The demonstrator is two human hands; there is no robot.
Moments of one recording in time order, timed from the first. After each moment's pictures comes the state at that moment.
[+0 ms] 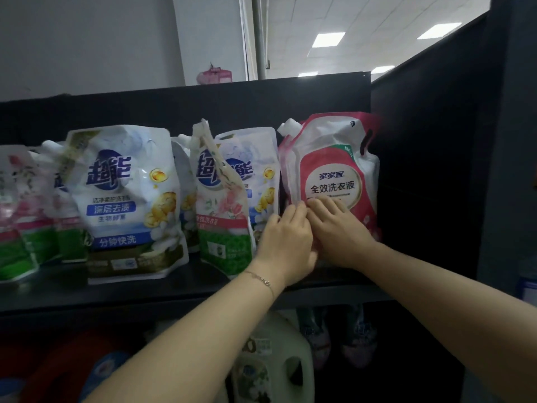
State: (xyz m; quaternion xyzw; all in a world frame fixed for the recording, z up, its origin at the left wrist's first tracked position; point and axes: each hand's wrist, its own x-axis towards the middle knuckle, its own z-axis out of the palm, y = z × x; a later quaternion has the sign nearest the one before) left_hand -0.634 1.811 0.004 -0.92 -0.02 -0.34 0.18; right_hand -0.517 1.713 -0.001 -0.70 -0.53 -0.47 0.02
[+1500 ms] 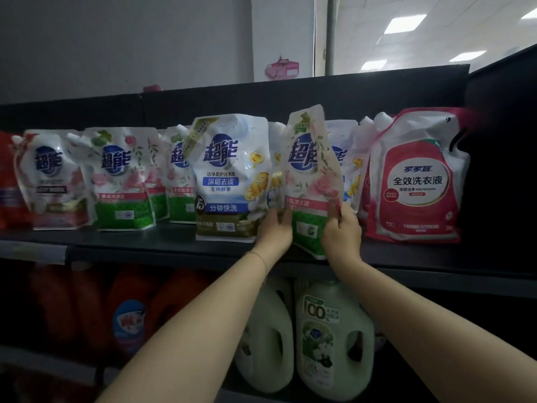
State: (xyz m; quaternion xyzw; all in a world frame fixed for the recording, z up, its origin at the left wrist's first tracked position) left_hand -0.732 1.903 -0.006 -0.78 -0.25 -0.36 -0.45; right_hand -0.653 1.814 -0.020 -0.67 -0.30 -0.11 0.67
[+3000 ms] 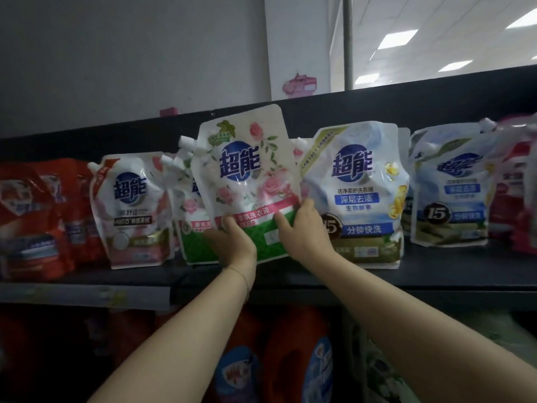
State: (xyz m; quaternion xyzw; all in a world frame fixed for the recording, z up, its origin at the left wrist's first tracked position) left_hand -0.902 2.162 0.018 -0.42 -0.30 -0.65 -0.55; right_hand -0.840 2.077 0.026 -0.76 -0.40 -0.11 0.50
